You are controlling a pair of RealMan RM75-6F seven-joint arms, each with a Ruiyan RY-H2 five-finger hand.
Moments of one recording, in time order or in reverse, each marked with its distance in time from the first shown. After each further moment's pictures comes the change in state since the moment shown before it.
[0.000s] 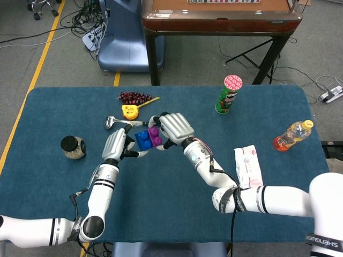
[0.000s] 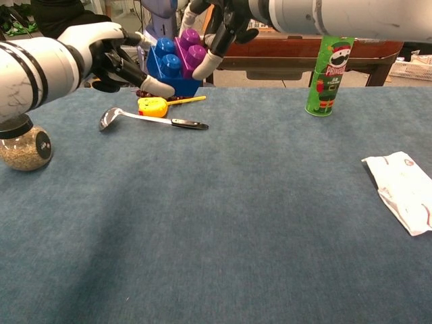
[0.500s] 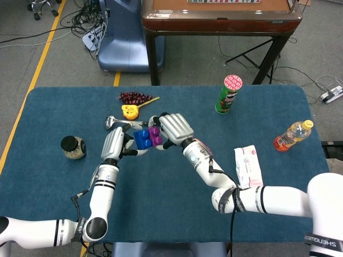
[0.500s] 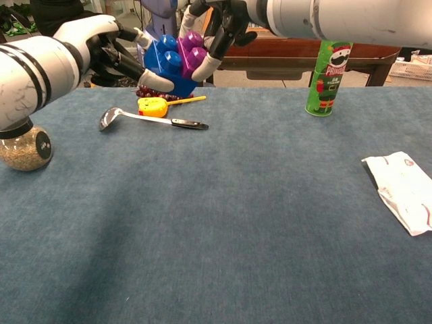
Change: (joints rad) left arm 0.017 -0.048 -0.006 0.032 0.072 0.052 -0.040; right arm -0.003 -0.014 -0.001 0.011 -0.017 -0.006 0.014
